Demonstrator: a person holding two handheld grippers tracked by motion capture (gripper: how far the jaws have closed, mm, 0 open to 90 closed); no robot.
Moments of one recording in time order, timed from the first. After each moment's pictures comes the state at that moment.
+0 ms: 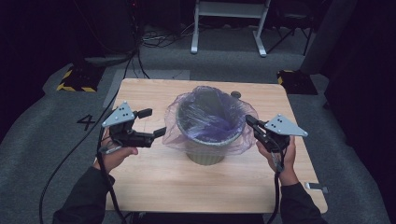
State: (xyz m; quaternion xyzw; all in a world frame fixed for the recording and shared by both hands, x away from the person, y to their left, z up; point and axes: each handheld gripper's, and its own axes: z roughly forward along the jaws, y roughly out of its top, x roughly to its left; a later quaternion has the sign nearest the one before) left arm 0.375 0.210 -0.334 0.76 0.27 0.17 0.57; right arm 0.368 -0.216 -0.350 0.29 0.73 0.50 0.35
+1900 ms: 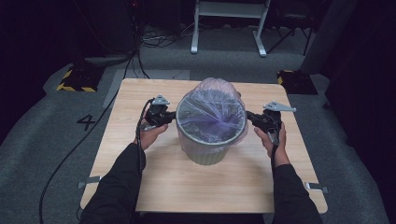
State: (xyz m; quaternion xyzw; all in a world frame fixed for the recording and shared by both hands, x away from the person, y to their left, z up) left arm 0.494 0.158 -0.436 0.81 0.36 0.12 0.45; right arm 0.472 -0.248 -0.418 0.42 0.74 0.49 0.20
